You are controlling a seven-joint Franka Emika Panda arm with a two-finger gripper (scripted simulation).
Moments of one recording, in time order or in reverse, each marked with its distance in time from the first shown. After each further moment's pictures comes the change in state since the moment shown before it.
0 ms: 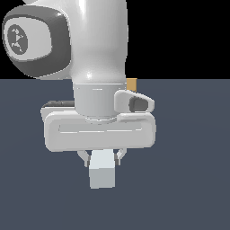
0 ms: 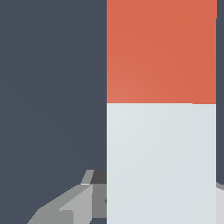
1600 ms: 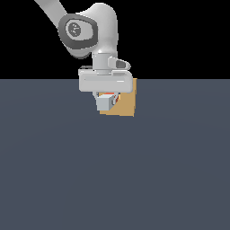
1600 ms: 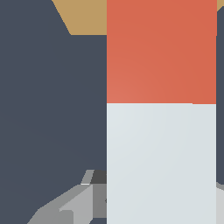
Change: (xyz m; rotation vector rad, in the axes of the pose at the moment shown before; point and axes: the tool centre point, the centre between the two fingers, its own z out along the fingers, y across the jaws) arm 0.235 0.009 -0.077 0.000 -0.001 0.274
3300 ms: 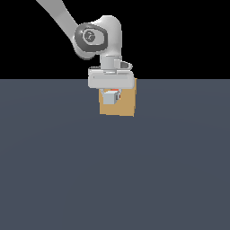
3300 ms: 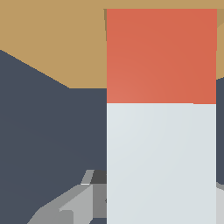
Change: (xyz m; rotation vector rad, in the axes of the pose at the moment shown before) arm 0.082 0.002 -0.005 -0.001 0.001 0.013
